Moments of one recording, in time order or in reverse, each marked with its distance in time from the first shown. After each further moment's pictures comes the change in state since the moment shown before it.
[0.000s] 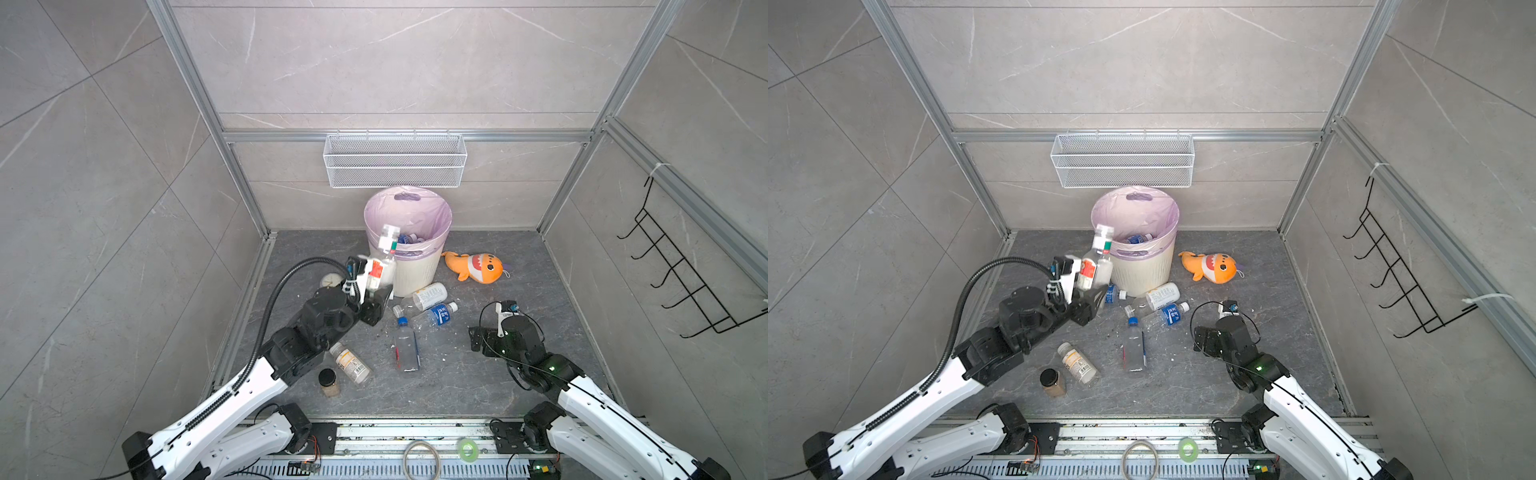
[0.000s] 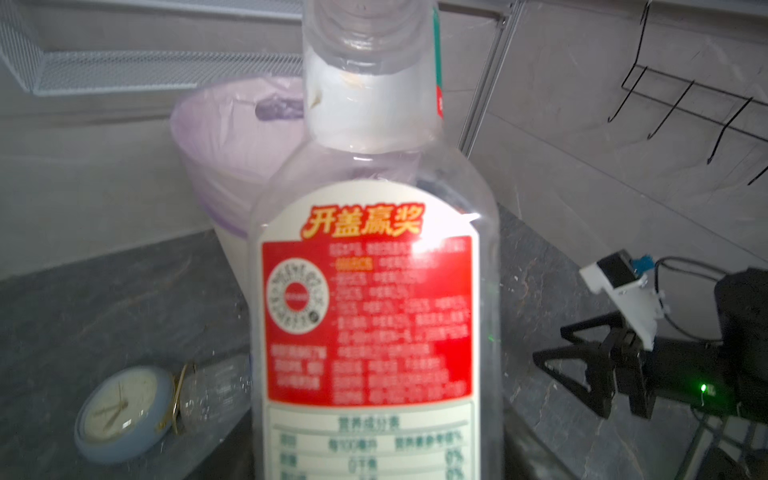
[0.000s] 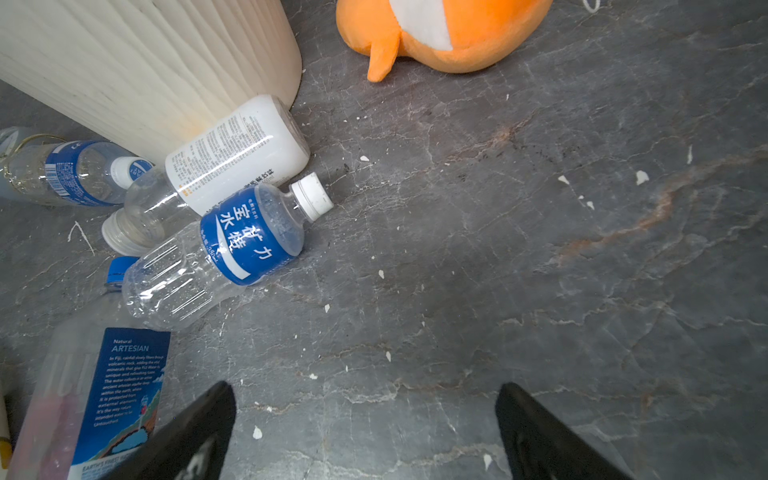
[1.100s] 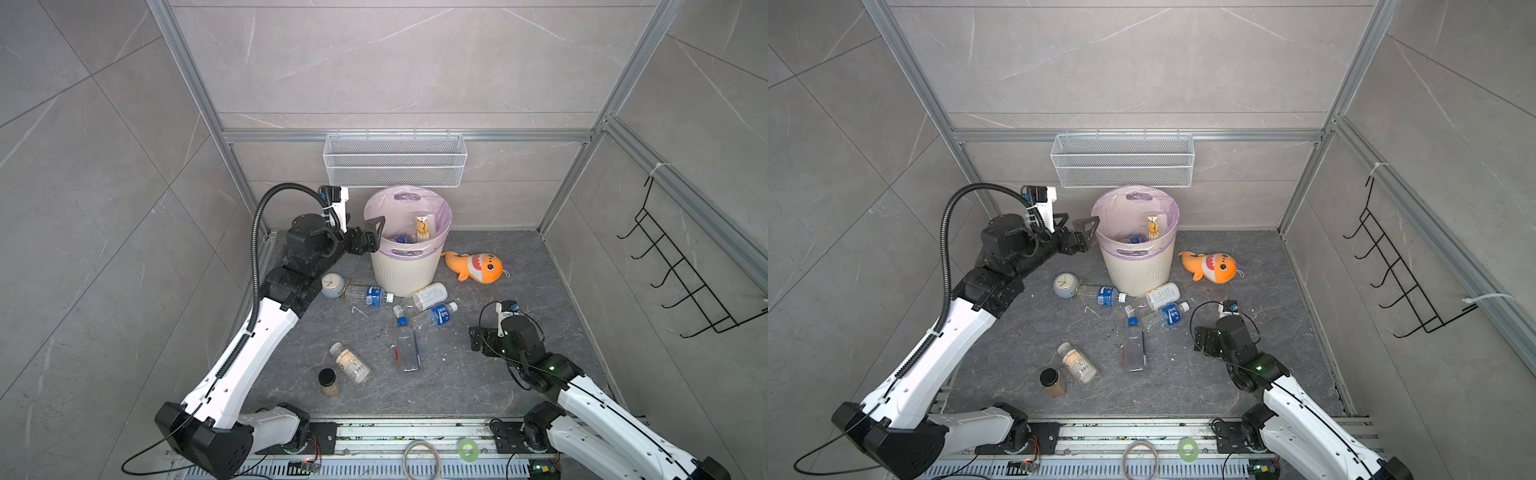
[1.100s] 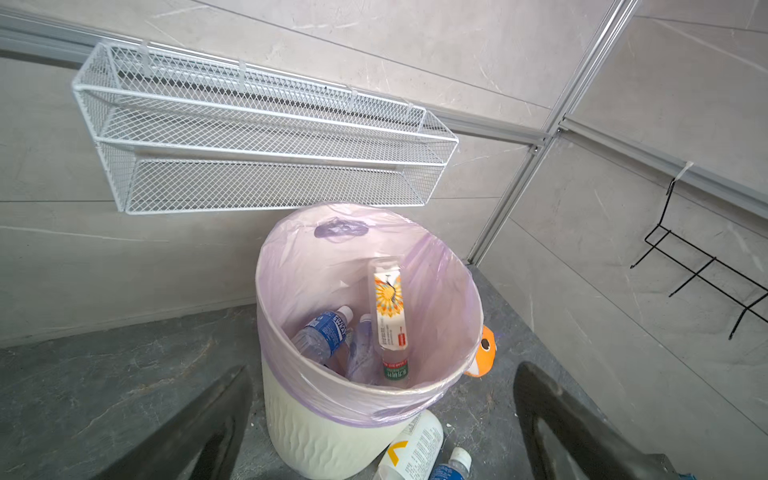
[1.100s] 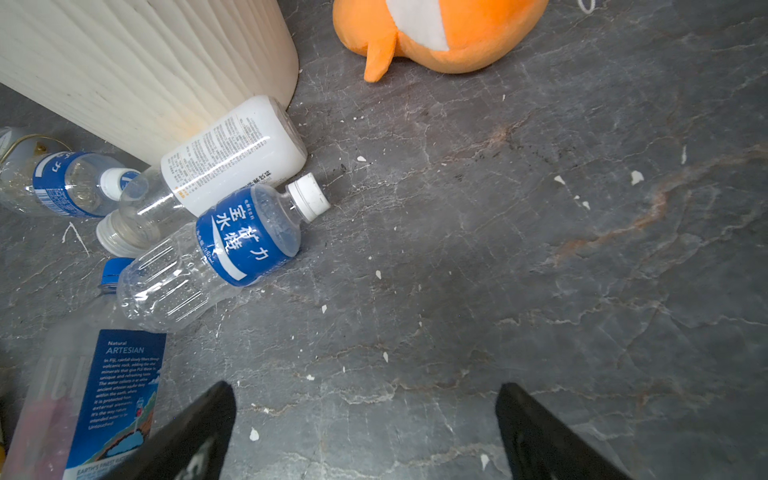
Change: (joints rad) left arm 0.369 0.270 0.364 -0.004 0.276 -0.105; right arm 0.001 0.004 0.000 0.000 0.011 0.000
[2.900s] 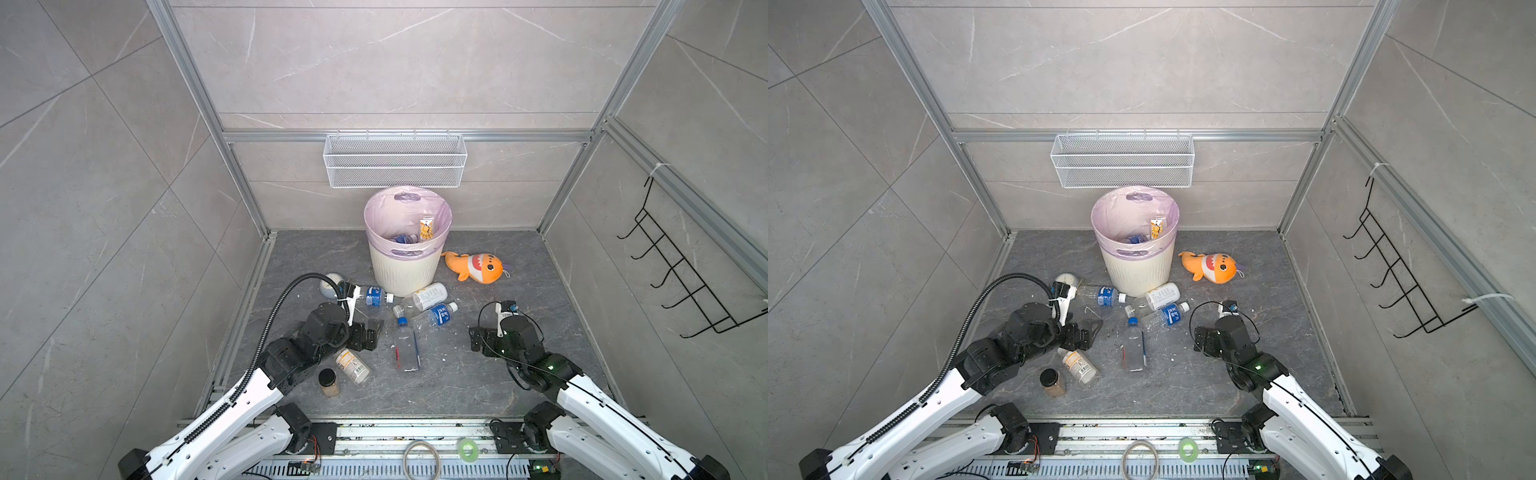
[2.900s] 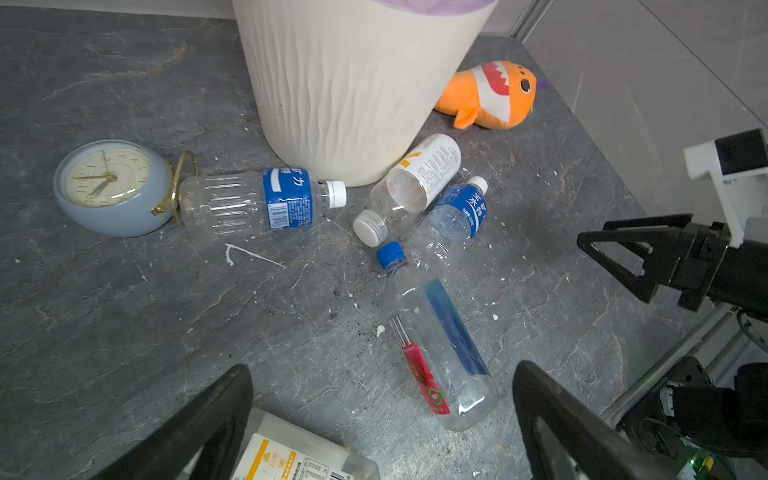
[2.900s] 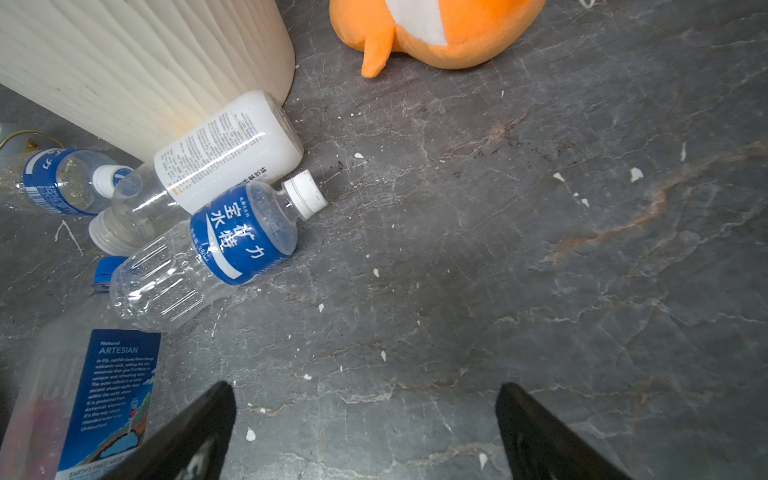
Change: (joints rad) left arm -0.318 -0.405 -0.575 -0.319 -0.197 -0.153; right arm 0.000 0.011 0.000 0.000 0.000 0.000
